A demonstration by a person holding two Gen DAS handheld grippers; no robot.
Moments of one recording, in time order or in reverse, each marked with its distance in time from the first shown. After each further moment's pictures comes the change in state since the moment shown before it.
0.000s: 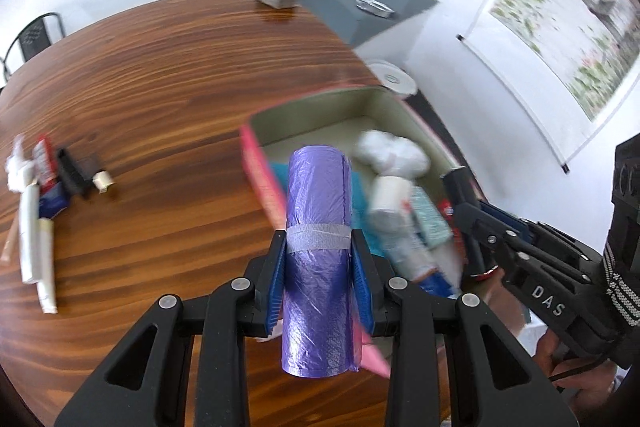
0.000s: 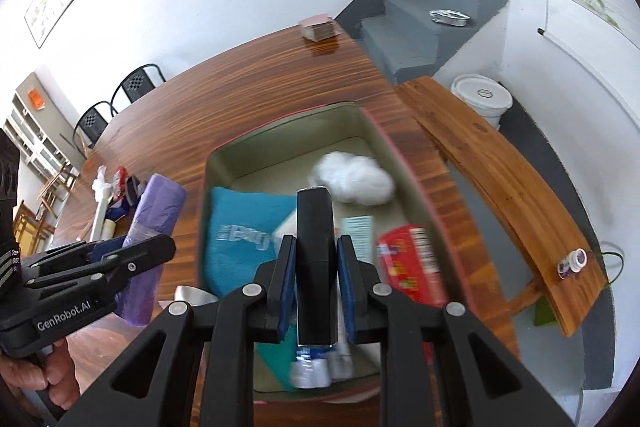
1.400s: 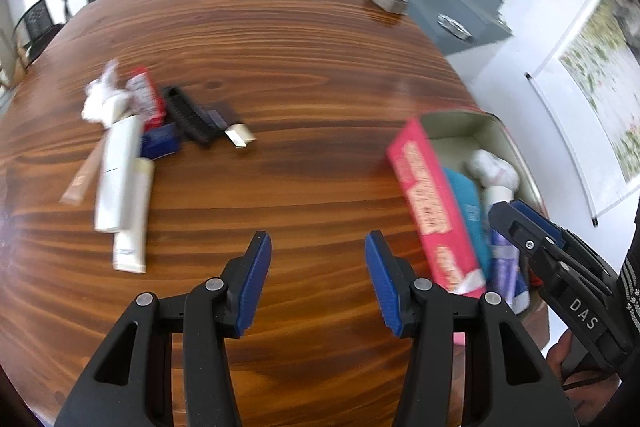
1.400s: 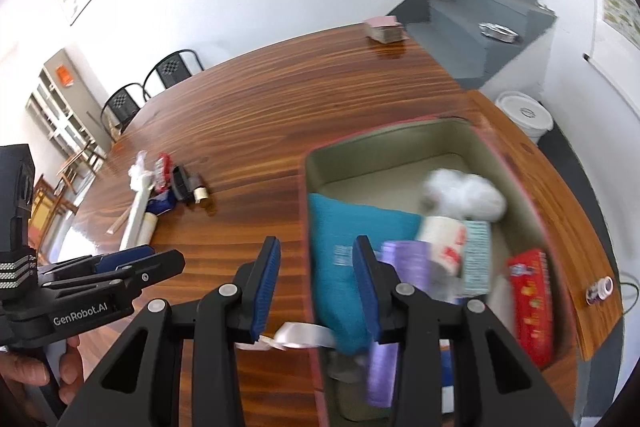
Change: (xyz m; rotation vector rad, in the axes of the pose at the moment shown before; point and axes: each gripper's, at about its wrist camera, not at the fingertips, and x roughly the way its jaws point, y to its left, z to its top) left arm -0.043 0.124 -0.031 -0.247 0.008 0.149; right arm 0.028 0.101 0.006 -0.119 0.010 0.107
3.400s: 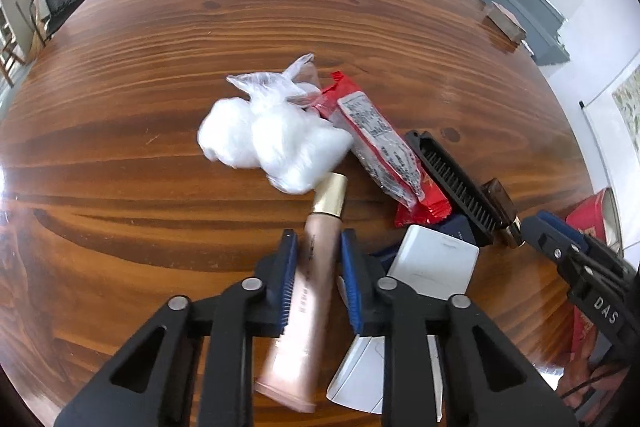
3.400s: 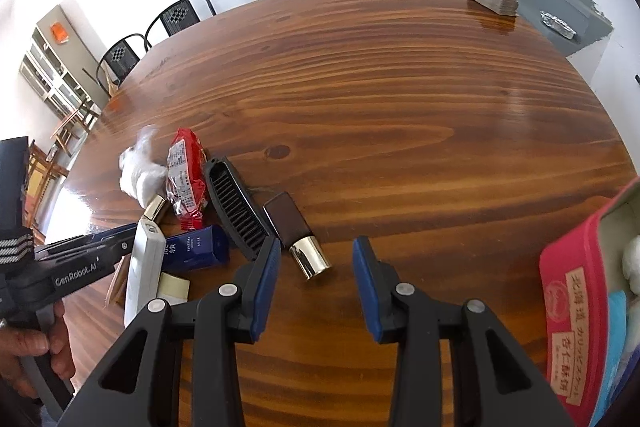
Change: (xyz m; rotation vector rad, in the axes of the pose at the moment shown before) left arm 0.071 0.211 0.076 -0.046 0.060 0.055; right arm 0.175 0.133 0.050 -0.056 0.169 -0.017
